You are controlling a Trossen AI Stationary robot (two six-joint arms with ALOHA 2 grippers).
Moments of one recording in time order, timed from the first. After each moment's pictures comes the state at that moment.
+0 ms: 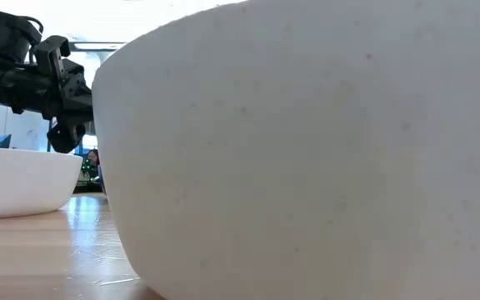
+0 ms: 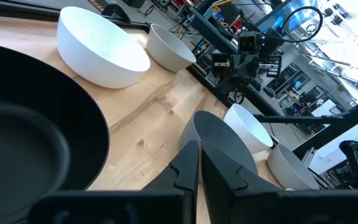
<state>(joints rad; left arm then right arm) 0.28 0.24 0.00 0.03 0.07 -0.67 -0.12 0.20 0.02 0.00 0.02 0.72</state>
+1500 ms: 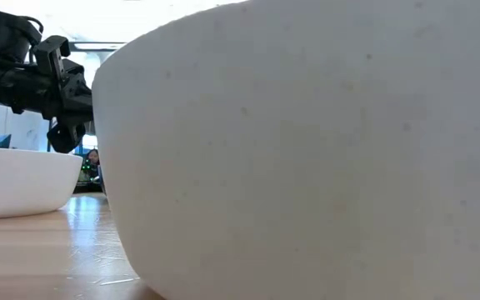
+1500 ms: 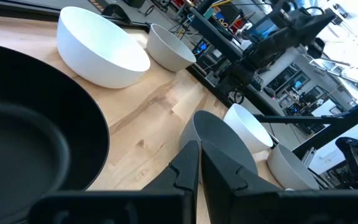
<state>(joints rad) 0.28 0.24 0.00 0.03 0.07 -0.67 -0.01 0.20 0.01 0.98 -0.24 0.25</state>
